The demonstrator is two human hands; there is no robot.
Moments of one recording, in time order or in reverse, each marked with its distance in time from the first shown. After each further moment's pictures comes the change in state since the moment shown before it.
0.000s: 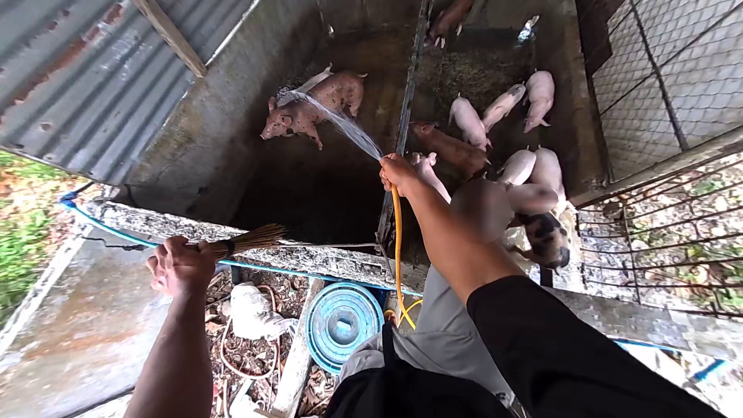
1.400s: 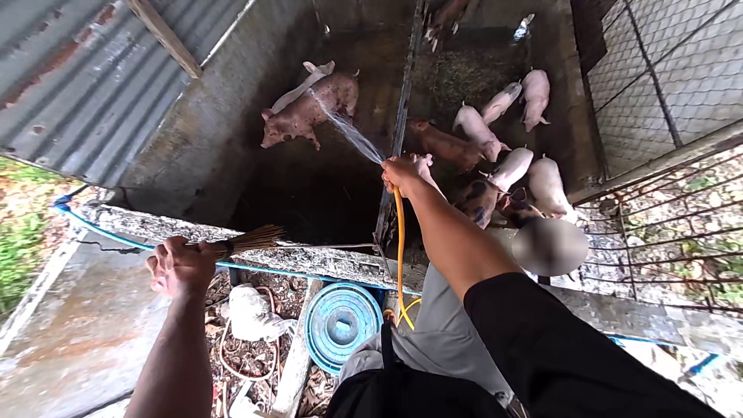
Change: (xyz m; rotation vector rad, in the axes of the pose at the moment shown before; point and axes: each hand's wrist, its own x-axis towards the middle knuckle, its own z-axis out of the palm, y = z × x) left_hand -0.004 0.010 0.000 0.009 0.000 0.017; right_hand 0.009 0.007 -0.013 -0.054 0.040 0.060
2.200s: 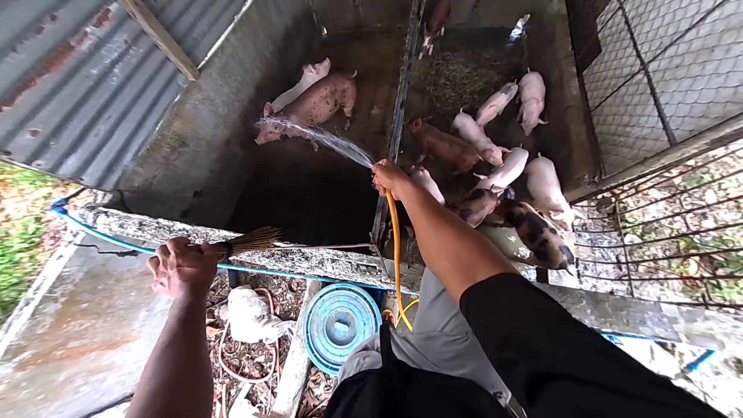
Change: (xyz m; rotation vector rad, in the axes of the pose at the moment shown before) left_hand -0.009 0.009 0.002 0.034 -0.007 0.020; right_hand -0.004 0.003 0.006 -0.035 -0.064 0.006
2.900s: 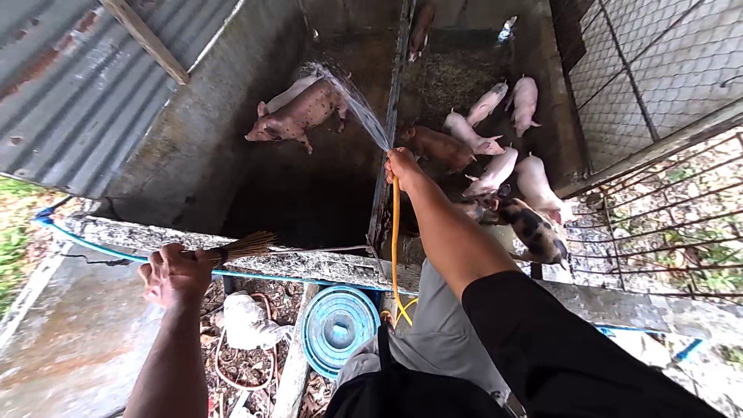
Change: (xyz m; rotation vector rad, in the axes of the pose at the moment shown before) left_hand 0.003 -0.004 0.004 -0.013 0.017 0.042; right_hand 0.002 -0.013 -0.032 0.262 0.205 -0.076
